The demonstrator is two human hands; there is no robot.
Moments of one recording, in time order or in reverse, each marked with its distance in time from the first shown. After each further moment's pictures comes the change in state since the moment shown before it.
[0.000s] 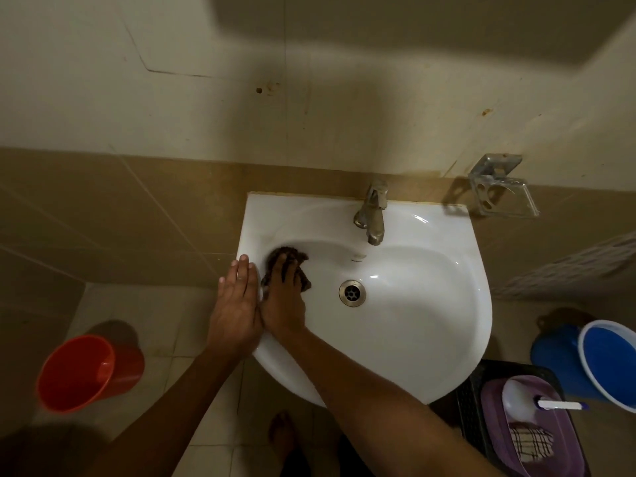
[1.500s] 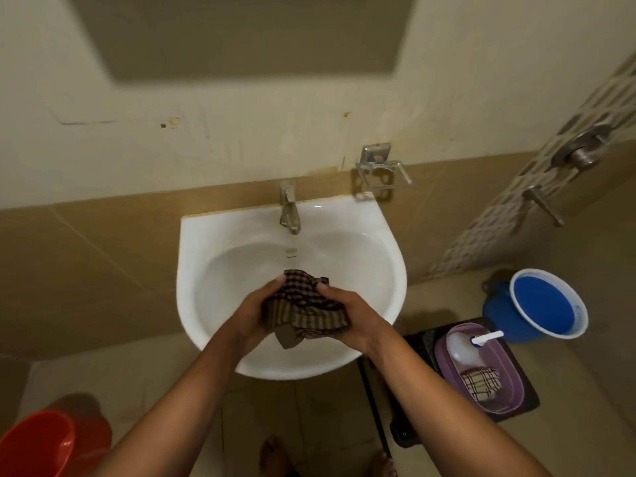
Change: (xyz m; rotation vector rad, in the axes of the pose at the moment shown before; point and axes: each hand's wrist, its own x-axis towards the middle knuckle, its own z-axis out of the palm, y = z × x) left_hand -0.010 0.156 -0.047 -1.414 -0.688 -0.374; right_hand -0.145 0.107 -0.176 1.345 -0.335 0.158
